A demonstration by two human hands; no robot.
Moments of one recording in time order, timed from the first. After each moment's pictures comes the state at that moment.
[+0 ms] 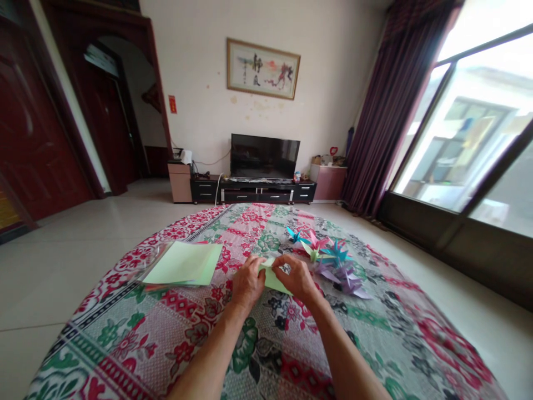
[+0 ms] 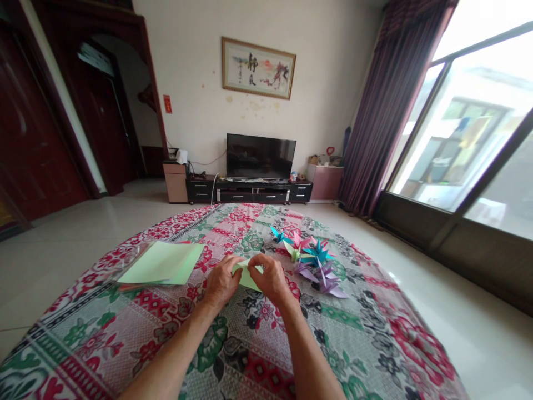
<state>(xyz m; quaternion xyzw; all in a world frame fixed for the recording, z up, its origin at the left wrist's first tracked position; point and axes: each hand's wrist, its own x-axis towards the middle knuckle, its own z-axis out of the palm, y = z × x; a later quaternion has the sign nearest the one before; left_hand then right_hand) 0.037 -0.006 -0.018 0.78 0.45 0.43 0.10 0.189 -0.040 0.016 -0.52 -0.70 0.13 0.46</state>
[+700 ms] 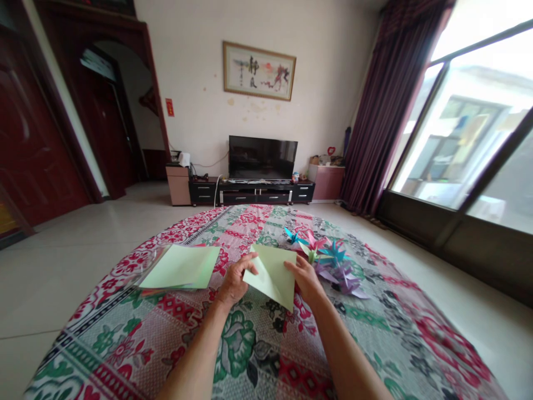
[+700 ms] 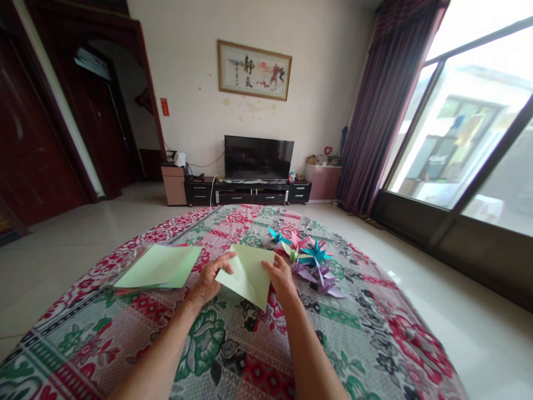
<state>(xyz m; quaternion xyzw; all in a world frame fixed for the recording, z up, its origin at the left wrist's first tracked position) 0.007 0.010 -0.020 0.77 0.35 0.47 0.28 0.204 -0.028 -0.009 -0.53 -0.39 0.43 0.62</state>
